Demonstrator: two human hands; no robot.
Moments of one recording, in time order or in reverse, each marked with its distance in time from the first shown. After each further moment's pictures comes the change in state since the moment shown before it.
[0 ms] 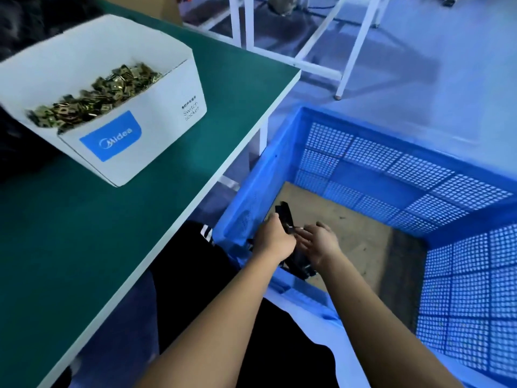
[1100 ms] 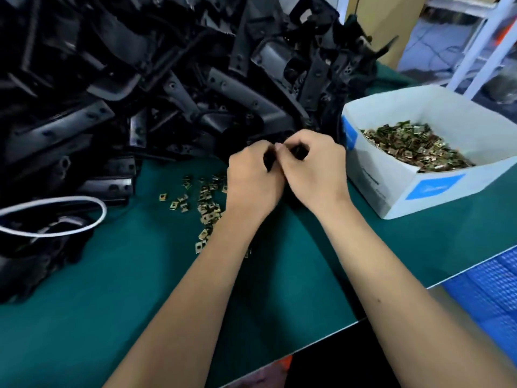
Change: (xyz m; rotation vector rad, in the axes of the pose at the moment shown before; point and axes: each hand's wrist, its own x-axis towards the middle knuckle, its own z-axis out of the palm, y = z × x) left_hand -0.146 -0.160 -0.366 -0.211 1.080 0.031; right_hand -0.281 0.076 0.359 -0.948 -0.767 -1.331
